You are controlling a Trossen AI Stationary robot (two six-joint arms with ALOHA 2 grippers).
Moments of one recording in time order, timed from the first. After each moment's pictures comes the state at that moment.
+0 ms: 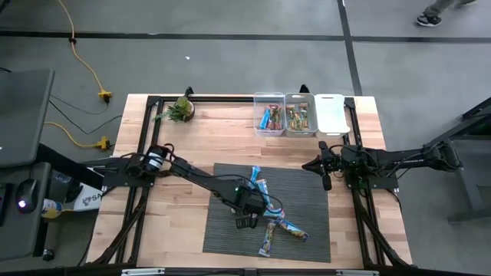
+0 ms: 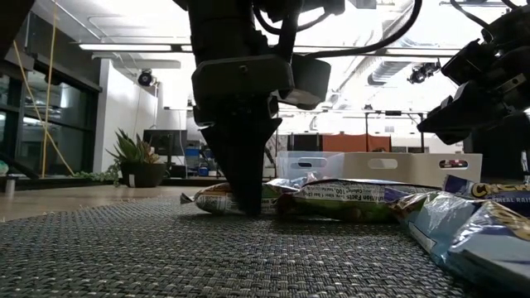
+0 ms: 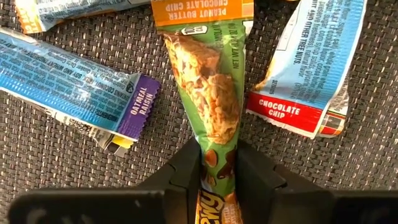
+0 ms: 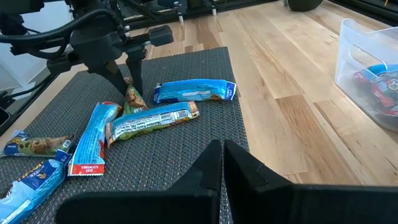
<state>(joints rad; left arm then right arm) -0.32 2.18 1.64 -0.81 -0.09 -0.47 -0.02 0.37 0.02 0.02 -0.03 0.20</state>
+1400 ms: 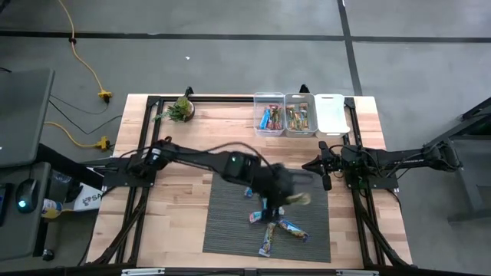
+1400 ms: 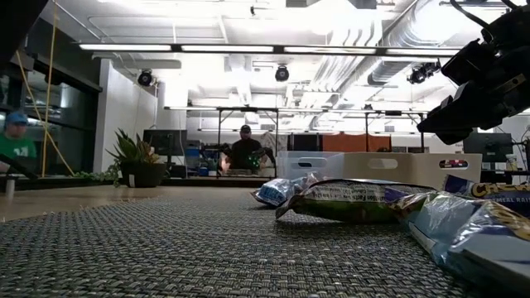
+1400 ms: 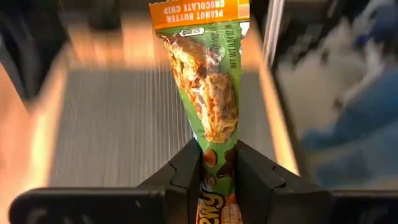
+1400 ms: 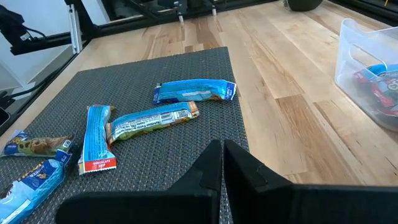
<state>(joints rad) -0.24 2.18 2.32 -0.88 0.06 -0.17 -0.02 0.37 0.02 0.02 -0.03 0.20</state>
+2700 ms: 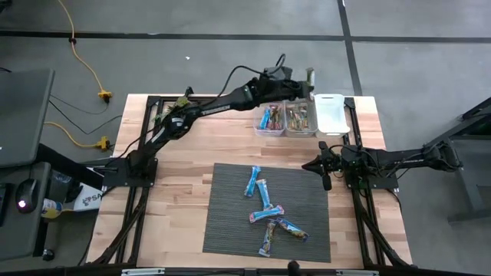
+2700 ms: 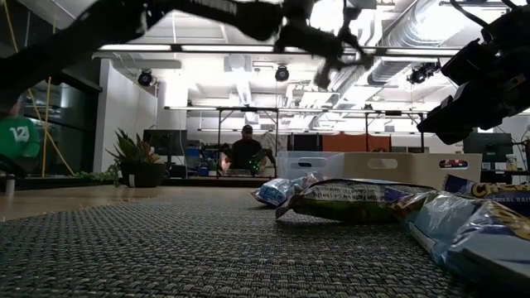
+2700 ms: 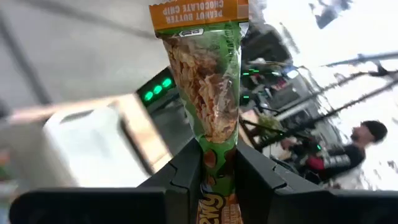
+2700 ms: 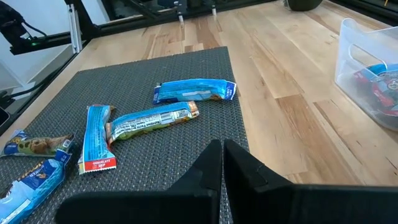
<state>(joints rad) 0.35 2.37 2.35 -0.08 0.03 -0.94 -0.02 0.37 0.02 0.02 -0.03 0.20</state>
